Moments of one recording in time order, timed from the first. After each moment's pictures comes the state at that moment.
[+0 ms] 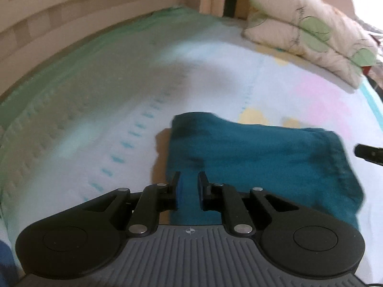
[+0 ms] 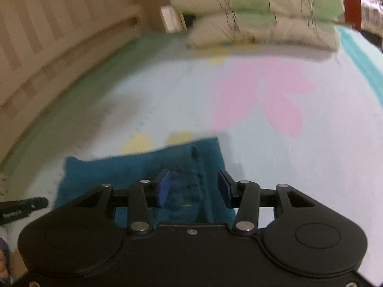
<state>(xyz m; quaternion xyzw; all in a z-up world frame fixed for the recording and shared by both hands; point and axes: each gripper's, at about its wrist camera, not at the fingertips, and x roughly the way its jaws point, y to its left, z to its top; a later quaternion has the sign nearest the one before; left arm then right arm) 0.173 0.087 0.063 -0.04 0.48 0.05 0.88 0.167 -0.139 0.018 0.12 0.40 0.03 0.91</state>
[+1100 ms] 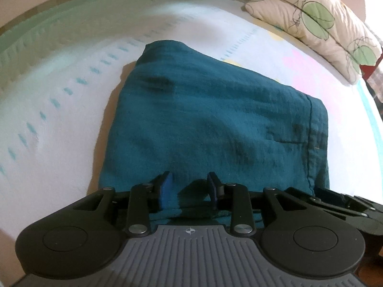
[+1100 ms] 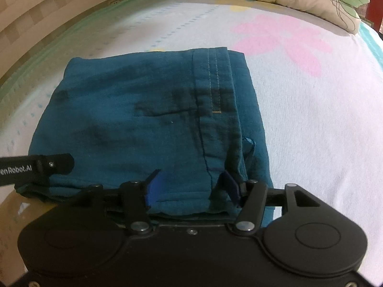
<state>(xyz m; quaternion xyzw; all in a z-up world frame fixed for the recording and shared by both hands) 0.151 0.055 0.017 -0.13 0.53 0.06 0.84 0.147 -0.082 -0.045 0.02 0.51 0.04 0.86</state>
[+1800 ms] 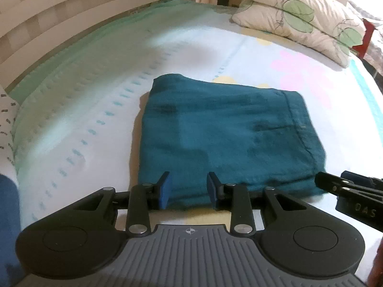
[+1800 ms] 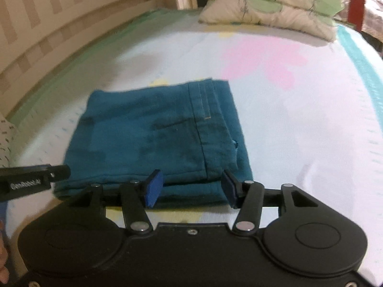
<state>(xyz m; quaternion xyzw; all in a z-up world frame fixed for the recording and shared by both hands) 0.104 0.030 0.086 -0.02 0.50 0.07 0.86 0.082 -0.101 0.028 0.07 0.46 0.02 0.88</state>
